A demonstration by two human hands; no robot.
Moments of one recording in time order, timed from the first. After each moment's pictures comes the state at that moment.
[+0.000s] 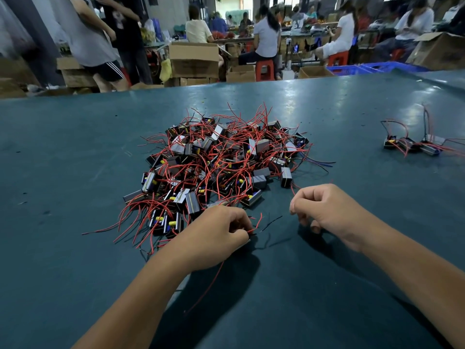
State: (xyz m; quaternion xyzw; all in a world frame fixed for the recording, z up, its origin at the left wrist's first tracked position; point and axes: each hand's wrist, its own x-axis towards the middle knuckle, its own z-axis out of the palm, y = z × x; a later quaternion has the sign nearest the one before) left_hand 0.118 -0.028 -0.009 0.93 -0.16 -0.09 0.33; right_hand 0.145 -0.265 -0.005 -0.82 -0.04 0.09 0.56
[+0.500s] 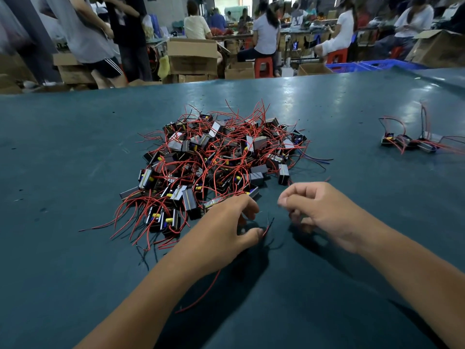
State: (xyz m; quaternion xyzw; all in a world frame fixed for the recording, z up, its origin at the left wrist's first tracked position) left_hand 0.109 -0.044 -0.012 0.92 -0.20 0.01 0.33; right_hand 0.140 -0.258 -0.006 -0.77 -0.05 0.11 0.63
